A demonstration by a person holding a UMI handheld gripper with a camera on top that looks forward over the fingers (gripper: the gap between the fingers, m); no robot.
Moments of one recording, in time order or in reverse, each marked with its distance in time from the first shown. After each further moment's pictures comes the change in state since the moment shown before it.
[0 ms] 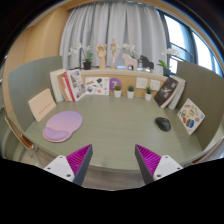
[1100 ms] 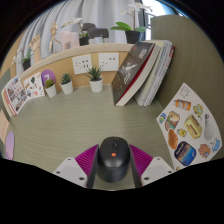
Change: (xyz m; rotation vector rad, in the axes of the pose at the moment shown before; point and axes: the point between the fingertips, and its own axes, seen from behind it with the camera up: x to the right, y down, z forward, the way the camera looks) arm 0.313 -0.032 0.253 -0.182 0.137 0.142
